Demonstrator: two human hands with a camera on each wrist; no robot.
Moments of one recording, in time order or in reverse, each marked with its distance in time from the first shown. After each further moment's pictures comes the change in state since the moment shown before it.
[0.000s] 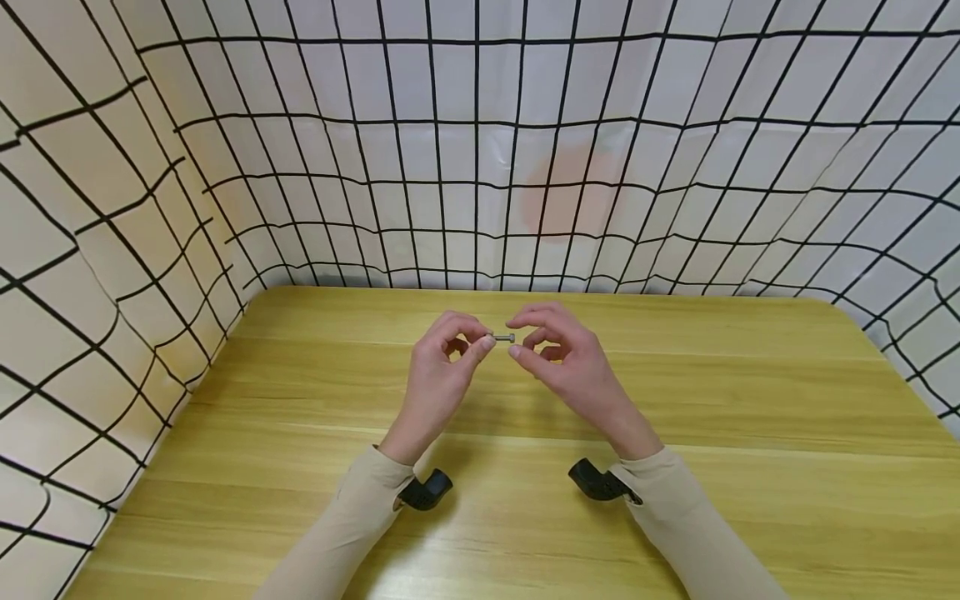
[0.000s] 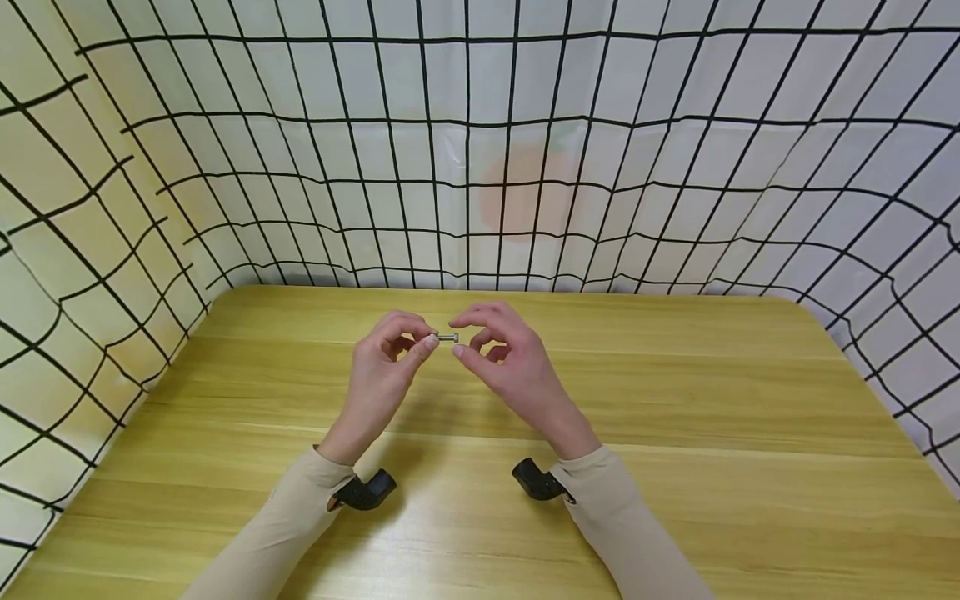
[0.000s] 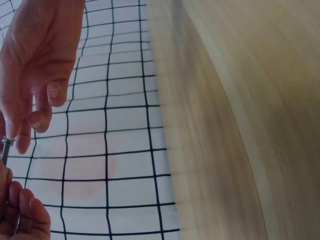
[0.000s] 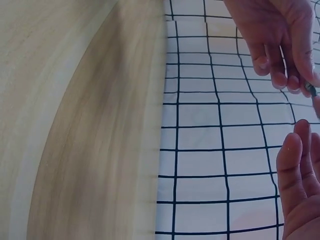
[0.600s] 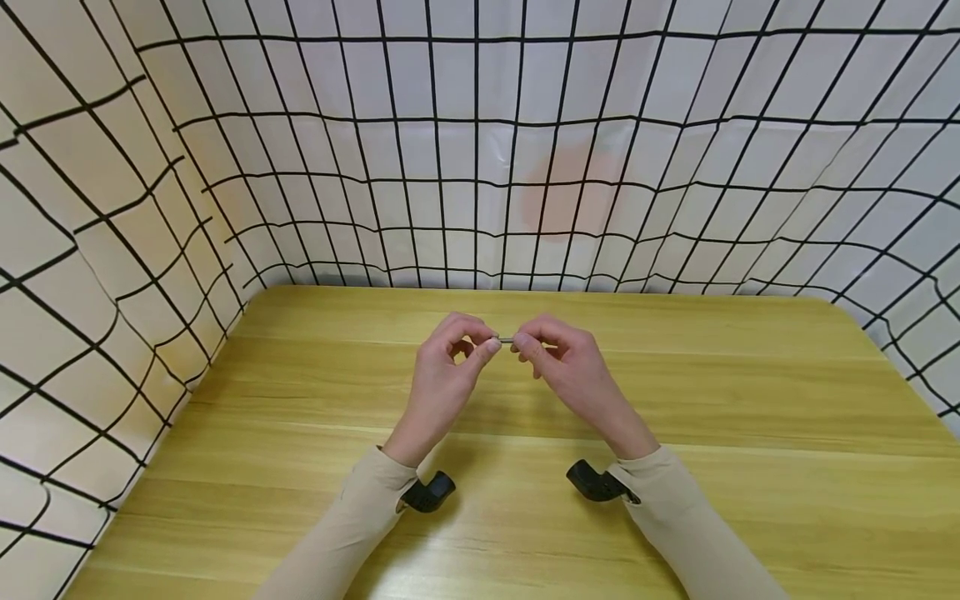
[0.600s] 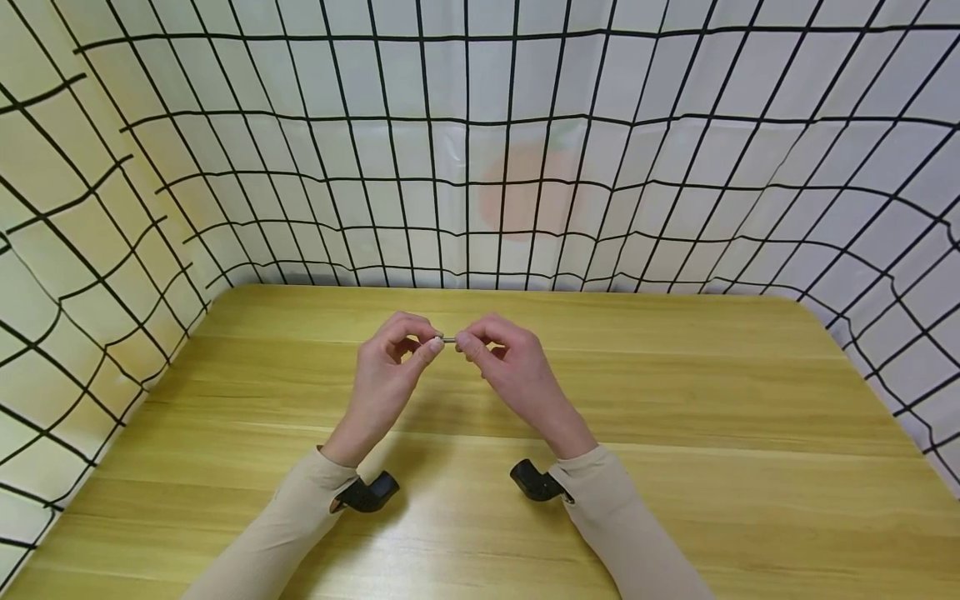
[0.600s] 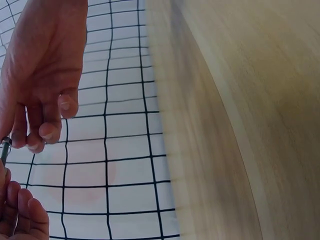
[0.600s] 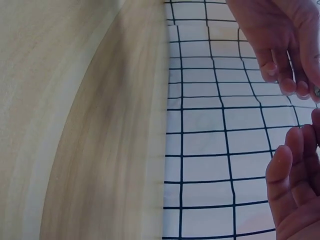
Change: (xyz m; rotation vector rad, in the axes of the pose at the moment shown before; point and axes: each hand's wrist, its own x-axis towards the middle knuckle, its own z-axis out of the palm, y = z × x) left_hand -0.002 0.000 0.003 -0.013 -0.019 0.016; right_hand -0.001 0.018 0.003 0.044 -0.001 0.127
